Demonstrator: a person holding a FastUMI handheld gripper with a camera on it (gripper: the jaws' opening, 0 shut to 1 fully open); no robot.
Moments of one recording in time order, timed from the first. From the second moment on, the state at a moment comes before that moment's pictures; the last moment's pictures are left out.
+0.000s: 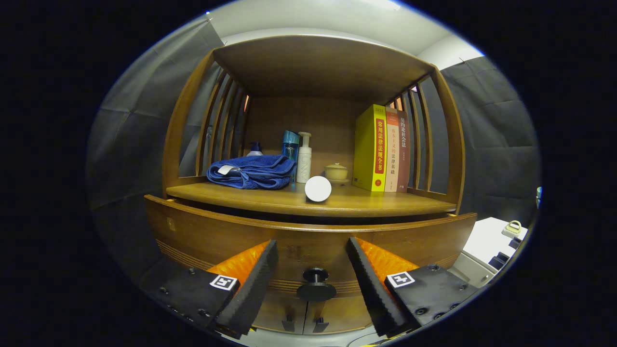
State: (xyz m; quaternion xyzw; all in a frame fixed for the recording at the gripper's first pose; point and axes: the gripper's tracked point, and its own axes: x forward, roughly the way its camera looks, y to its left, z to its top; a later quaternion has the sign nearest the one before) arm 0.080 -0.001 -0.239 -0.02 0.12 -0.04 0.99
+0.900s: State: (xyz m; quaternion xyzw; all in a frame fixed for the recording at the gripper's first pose) arm 0.042 -0.010 -0.165 0.03 0.10 -0.07 0.99
